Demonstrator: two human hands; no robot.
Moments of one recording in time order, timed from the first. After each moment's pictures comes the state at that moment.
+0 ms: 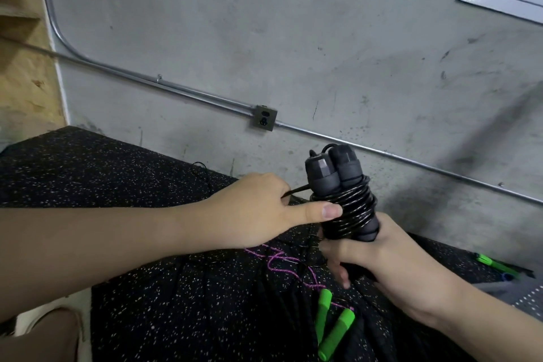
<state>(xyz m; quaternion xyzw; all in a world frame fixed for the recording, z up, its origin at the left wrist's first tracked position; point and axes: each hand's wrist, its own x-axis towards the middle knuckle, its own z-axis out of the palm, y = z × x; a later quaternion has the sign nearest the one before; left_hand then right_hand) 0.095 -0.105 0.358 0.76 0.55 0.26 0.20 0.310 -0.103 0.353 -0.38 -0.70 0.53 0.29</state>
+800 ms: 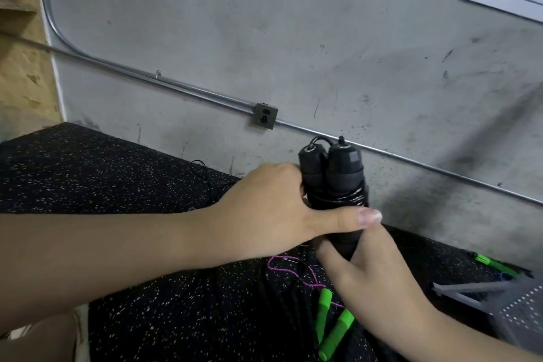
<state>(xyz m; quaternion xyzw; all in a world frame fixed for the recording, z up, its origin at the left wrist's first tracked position) 0.105 -0.114 0.365 0.76 0.50 0.36 0.20 0.282 -0.118 0.335 -0.43 -0.79 0.23 0.36</state>
